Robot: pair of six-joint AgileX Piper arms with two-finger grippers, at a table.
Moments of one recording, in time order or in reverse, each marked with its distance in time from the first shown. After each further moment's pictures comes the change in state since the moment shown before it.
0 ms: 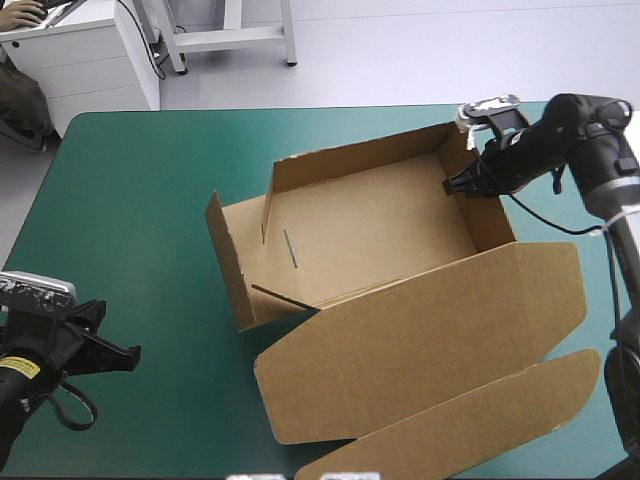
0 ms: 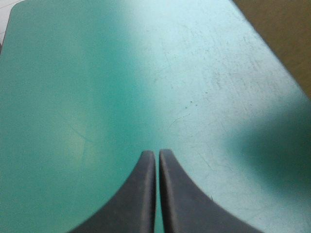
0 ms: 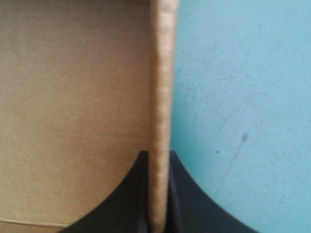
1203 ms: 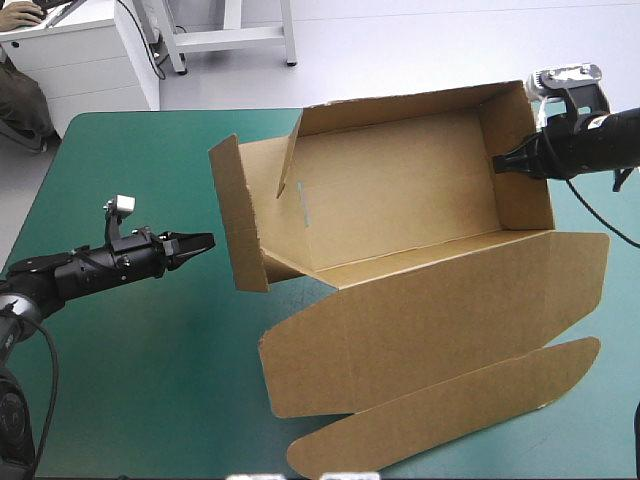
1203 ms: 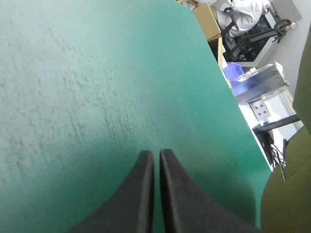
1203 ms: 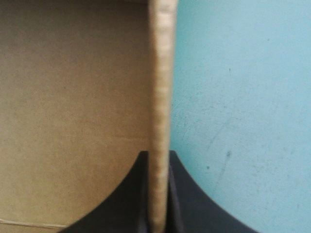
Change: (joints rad) left arm 0.223 0.940 0.000 -1.292 0.260 0.867; right arm -0.178 -0.157 0.001 0.184 0.000 -0.084
